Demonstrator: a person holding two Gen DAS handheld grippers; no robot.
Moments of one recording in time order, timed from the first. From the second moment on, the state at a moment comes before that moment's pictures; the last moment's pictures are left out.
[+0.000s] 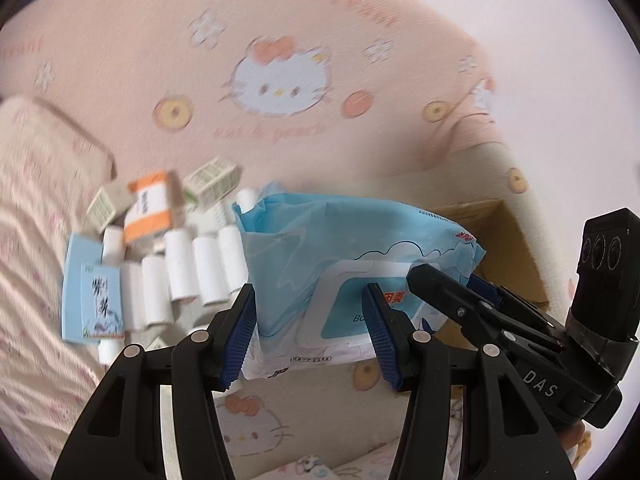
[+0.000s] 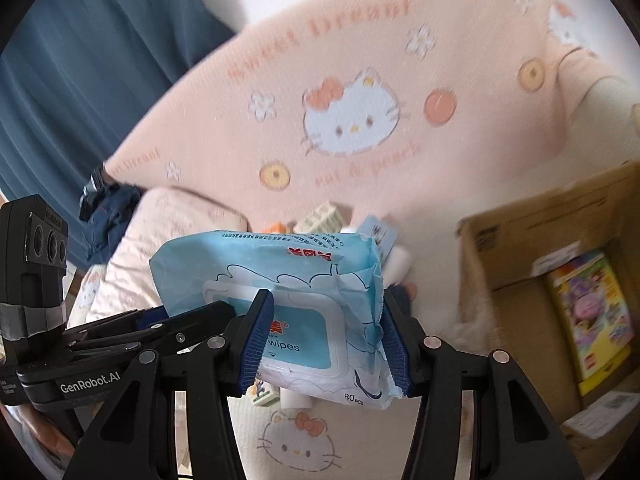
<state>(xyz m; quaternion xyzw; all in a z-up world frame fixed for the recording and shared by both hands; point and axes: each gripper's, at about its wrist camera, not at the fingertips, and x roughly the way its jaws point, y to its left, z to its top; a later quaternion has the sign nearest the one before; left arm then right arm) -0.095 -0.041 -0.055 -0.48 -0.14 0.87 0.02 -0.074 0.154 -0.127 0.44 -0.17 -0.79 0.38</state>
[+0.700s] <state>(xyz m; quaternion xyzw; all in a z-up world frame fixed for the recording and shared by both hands) -0.148 0.129 -0.046 -0.49 -0.08 0.85 0.17 -0.092 0.318 -0.120 0.43 -0.19 -0.85 0.24</state>
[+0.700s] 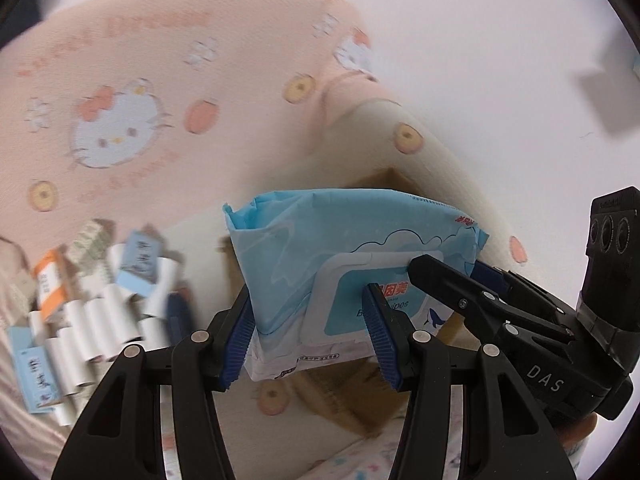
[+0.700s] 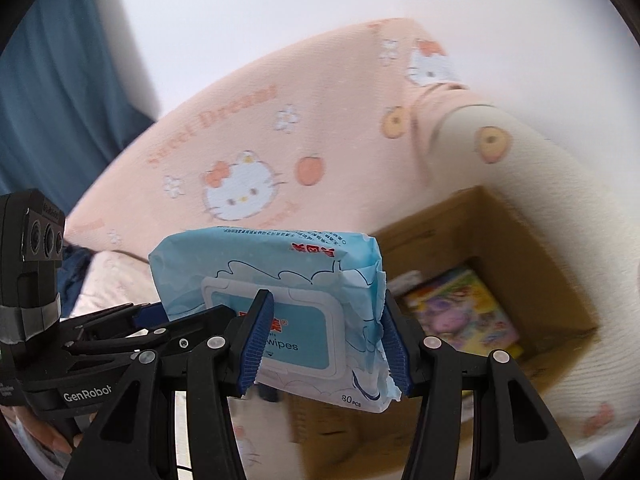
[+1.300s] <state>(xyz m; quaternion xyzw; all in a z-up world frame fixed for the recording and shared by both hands) -0.237 0.199 -0.156 -0.62 -0.14 0.76 0.16 -0.198 0.358 -0.236 0.60 -0.16 -0.75 0.21</state>
